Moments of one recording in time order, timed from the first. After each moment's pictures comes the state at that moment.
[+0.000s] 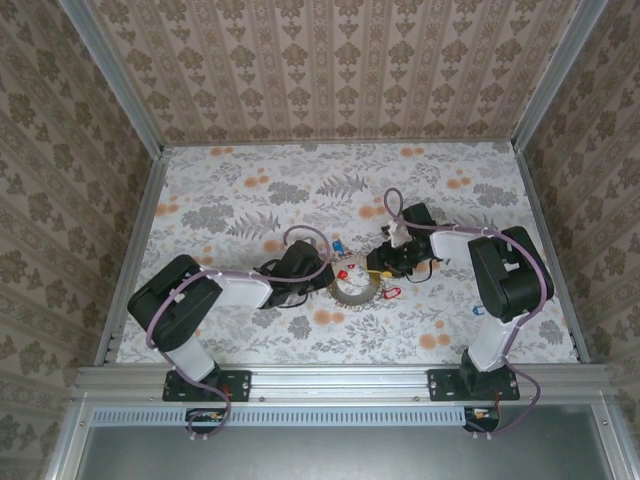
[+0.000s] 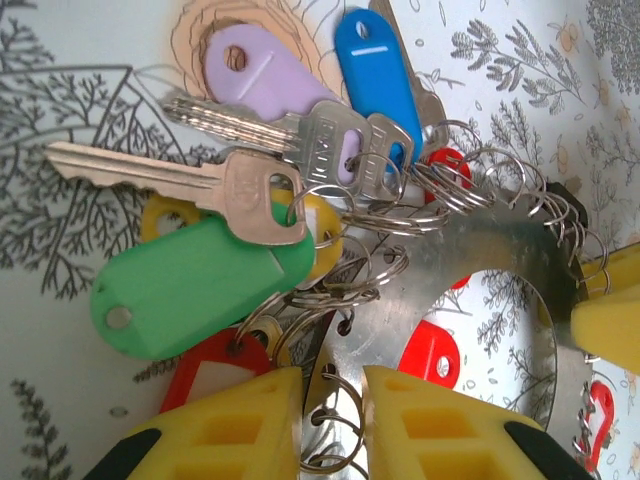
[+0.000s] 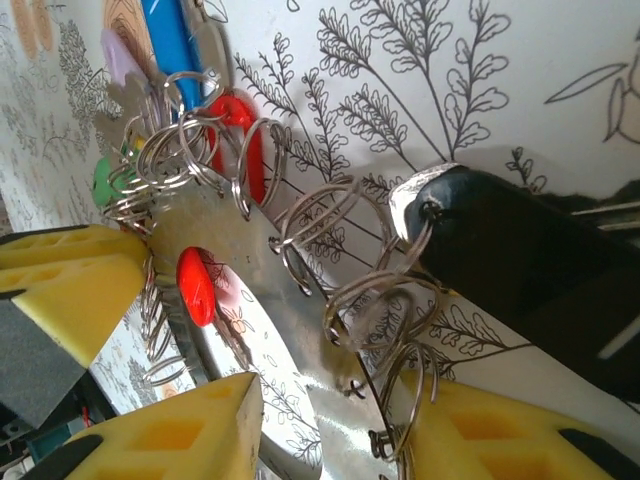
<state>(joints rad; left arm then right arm) -0.84 1.67 0.64 0.25 0.05 -0.94 0.26 1.79 0.89 -0.31 -0.70 0.39</state>
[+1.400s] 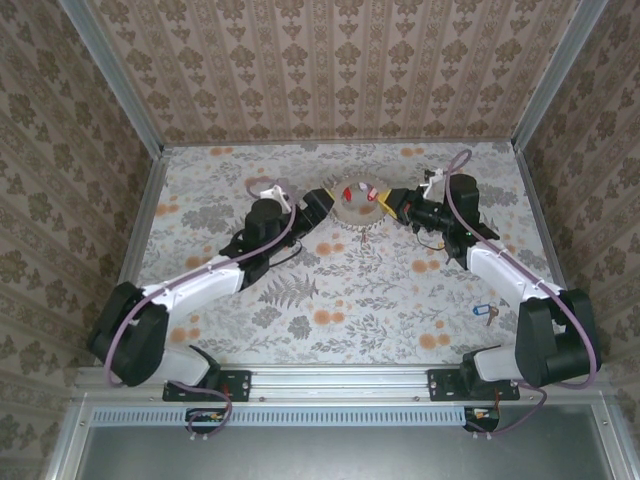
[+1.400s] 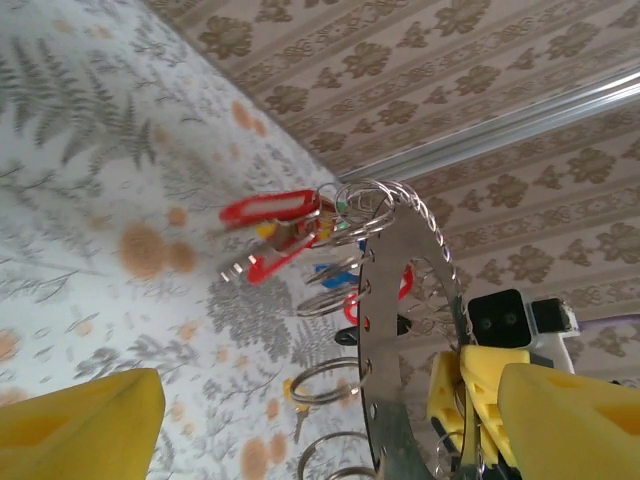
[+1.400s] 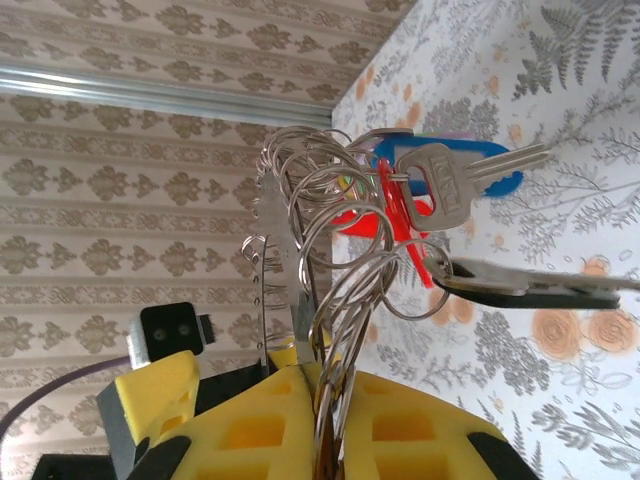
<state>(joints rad) -0.68 1.42 0.79 0.44 0.14 -1.14 0.16 1.36 0.82 0.25 -0.69 1.16</state>
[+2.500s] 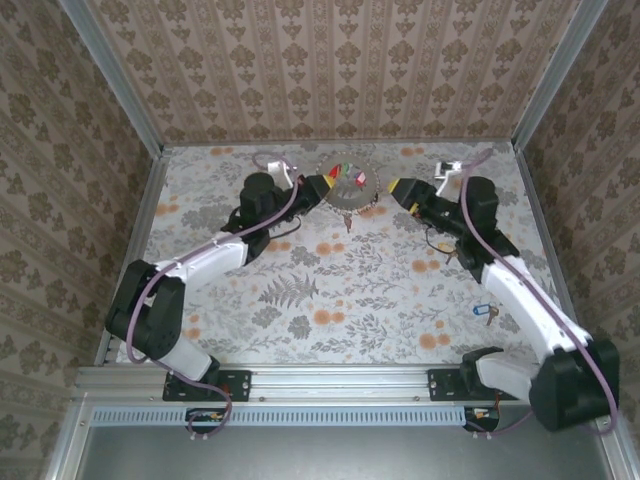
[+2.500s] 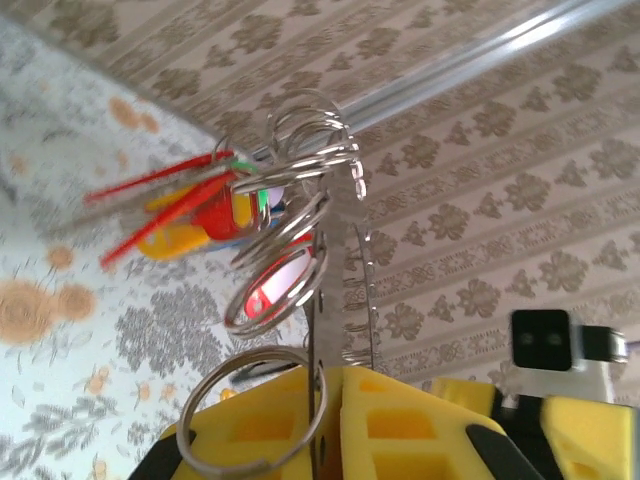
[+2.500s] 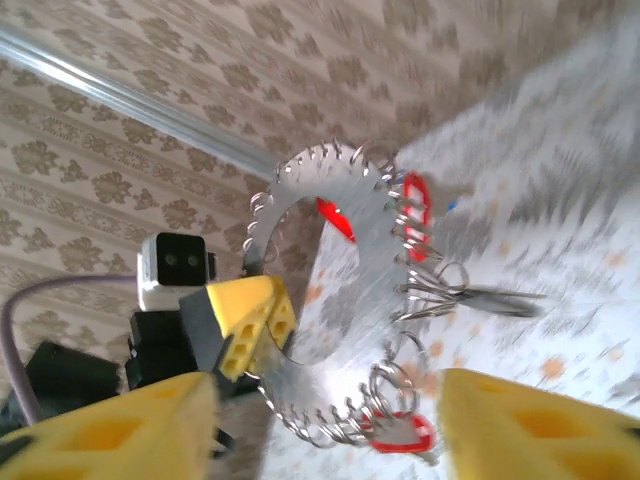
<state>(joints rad) -0.56 1.54 0.98 0.49 0.48 -1.03 0.18 1.08 0.83 0.07 -0.48 0.86</state>
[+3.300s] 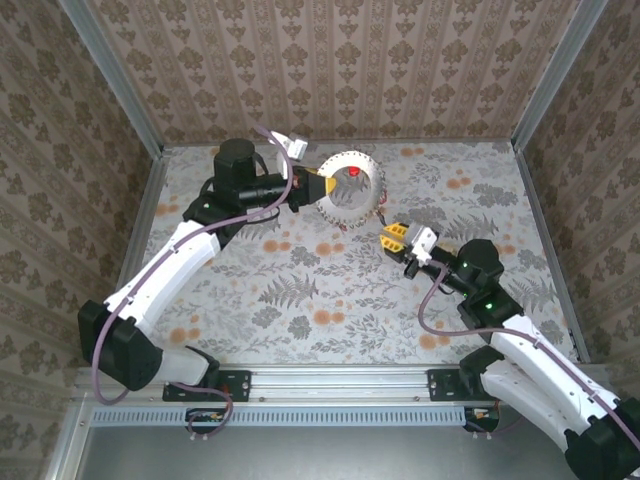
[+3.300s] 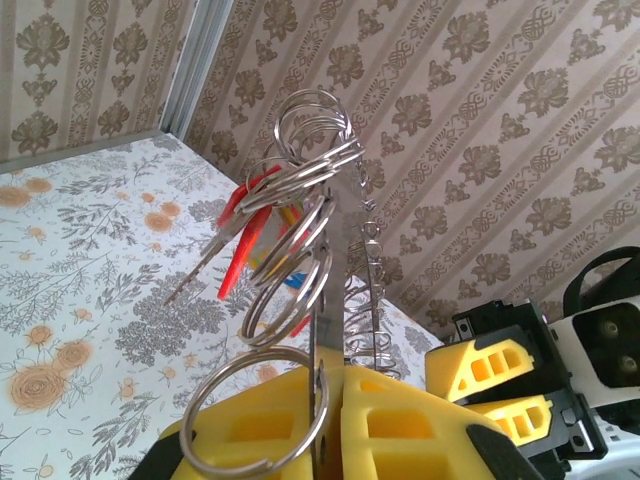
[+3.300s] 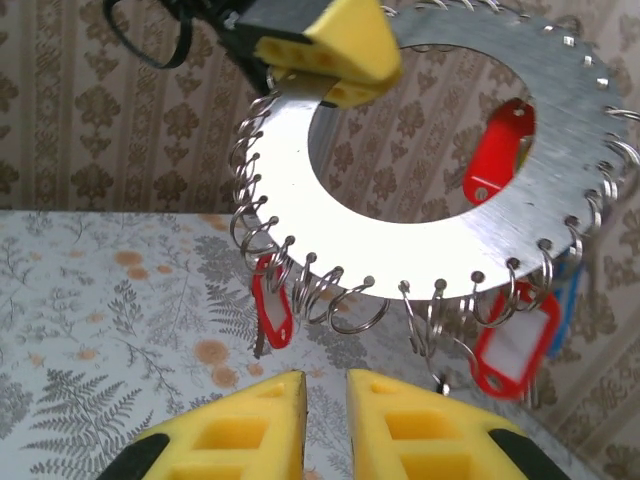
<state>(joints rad) -0.56 1.36 1.27 -0.11 0.78 -0.37 0.44 0.74 0.48 0.30 -0.42 -0.37</state>
